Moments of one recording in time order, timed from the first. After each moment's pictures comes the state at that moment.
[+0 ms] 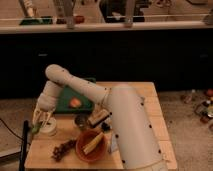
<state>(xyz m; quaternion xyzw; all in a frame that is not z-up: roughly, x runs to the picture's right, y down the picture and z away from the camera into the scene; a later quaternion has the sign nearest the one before) -0.324 0.169 0.700 -0.36 -0.62 -0.42 0.56</state>
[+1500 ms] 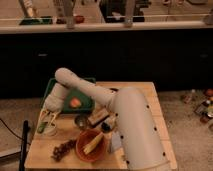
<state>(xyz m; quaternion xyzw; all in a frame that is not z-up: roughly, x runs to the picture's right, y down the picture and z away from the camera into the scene) -0.306 0.173 0.720 -0.34 -0.63 -0.38 0.58</state>
